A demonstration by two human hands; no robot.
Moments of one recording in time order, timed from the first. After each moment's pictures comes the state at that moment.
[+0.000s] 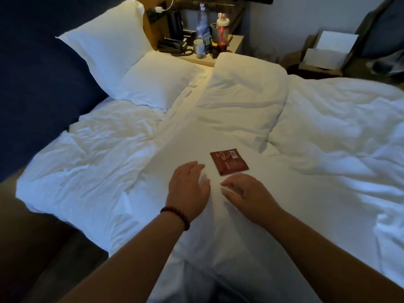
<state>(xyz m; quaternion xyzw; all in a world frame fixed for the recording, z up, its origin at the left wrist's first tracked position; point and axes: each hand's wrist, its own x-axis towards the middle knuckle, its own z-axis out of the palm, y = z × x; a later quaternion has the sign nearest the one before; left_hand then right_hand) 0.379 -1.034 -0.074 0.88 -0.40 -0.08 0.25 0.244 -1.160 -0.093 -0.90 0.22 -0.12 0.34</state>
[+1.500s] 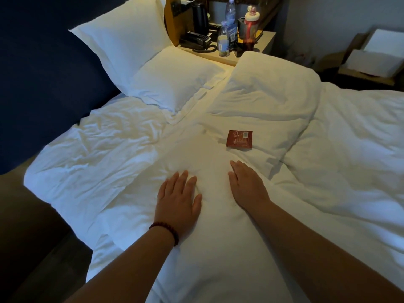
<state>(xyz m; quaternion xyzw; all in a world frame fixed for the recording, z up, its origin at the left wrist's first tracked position) 0.411 -1.083 -0.137 0.93 -0.38 -0.01 0.04 0.338 -1.282 -0.171 -0.91 0.29 -0.06 0.28</state>
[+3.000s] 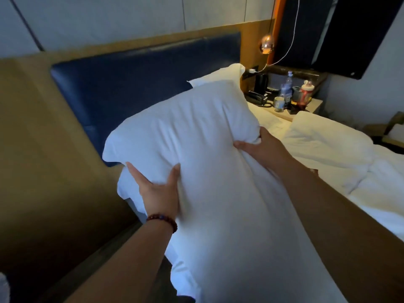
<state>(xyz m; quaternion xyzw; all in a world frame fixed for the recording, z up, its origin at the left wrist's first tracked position) 0.451 -0.809 0.029 0.73 0.08 0.12 0.67 0.441 -1.066 0.067 -0.88 0.23 -0.12 0.41</state>
